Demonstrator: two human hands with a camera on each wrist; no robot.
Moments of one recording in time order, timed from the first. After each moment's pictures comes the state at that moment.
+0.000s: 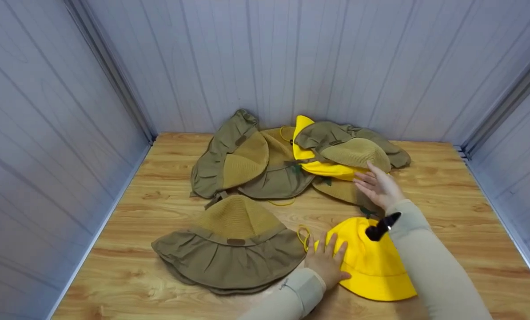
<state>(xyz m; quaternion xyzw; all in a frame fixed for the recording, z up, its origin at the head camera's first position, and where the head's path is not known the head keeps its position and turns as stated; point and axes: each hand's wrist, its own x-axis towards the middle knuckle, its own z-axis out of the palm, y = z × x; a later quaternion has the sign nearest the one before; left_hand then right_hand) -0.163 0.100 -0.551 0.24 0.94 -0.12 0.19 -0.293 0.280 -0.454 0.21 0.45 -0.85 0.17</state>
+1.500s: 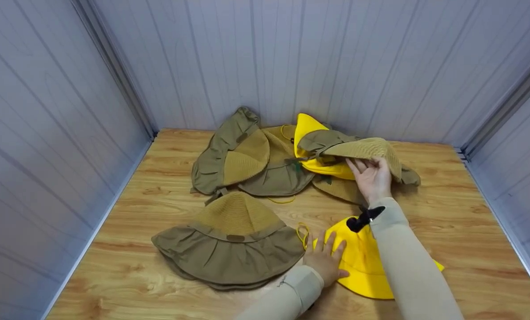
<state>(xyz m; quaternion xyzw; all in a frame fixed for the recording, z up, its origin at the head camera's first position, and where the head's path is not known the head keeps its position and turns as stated) -0.160 0.097 -0.554 0.23 0.95 -0.08 0.19 -0.311 0.258 -0.472 0.08 0.10 -0.99 0.01</state>
